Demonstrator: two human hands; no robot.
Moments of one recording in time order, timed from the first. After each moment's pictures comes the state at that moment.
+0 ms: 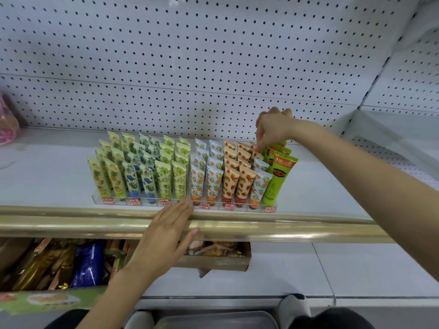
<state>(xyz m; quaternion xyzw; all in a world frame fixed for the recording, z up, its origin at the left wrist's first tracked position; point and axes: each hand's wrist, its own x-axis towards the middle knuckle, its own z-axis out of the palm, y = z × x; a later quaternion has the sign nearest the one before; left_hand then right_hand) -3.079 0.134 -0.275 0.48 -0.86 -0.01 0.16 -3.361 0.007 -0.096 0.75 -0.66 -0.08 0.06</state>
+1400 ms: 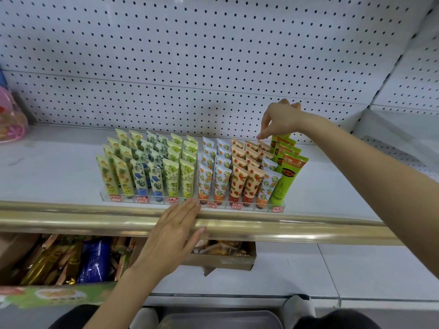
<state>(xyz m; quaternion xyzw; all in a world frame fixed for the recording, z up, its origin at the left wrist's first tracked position) -3.079 0.133 -0.279 0.48 -0.86 -0.01 0.17 -3.357 -0.003 -0.088 0.74 -0.68 0.02 0.00</state>
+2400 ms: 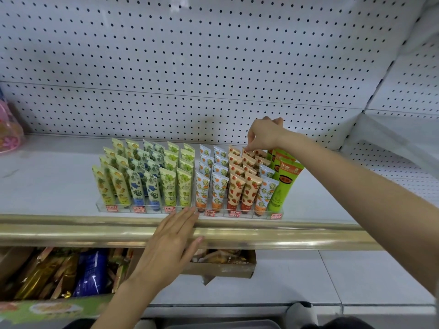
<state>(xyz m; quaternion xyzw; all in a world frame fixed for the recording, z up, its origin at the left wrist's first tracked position) -3.078 0.134 -0.278 0.47 -0.86 -0.02 0.18 -3.337 -0.012 -0.112 0.73 -0.69 -0.01 0.02</state>
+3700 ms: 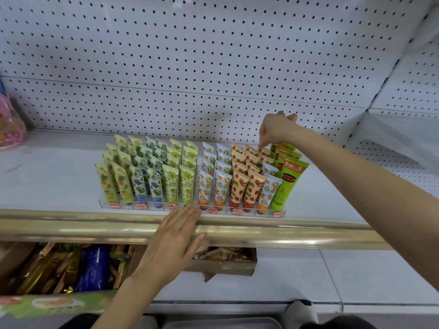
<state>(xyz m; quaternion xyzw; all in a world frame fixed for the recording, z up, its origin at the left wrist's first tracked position) -3.079 0.133 -0.279 0.47 -0.86 -0.02 0.19 -3.350 -0.020 -0.109 0.67 -0.74 -0.03 0.03</state>
